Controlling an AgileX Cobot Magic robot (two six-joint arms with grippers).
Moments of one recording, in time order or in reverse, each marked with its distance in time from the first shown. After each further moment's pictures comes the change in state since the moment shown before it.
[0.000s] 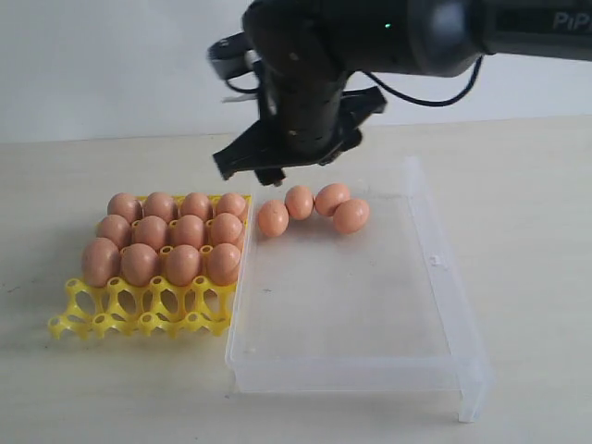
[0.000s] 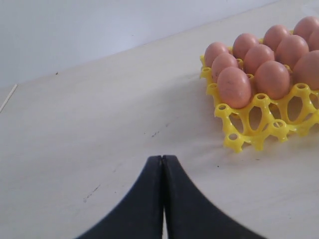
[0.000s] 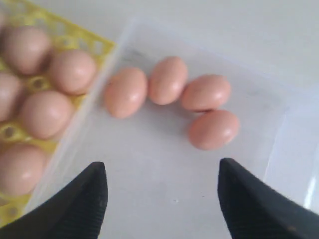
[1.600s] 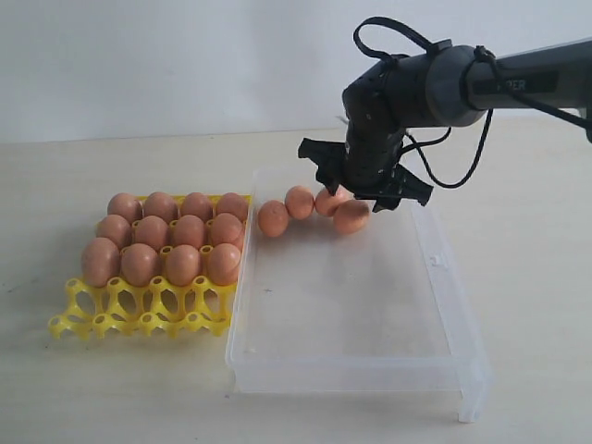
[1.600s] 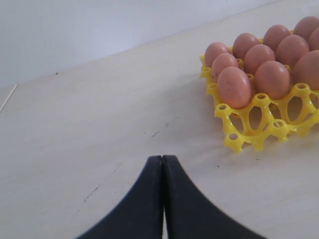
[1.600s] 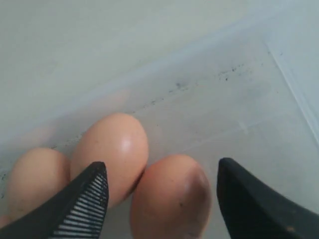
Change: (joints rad) left arm 0.000 0.000 0.000 0.000 0.000 0.000; right arm -0.273 0.260 0.000 0.099 -0.274 0.594
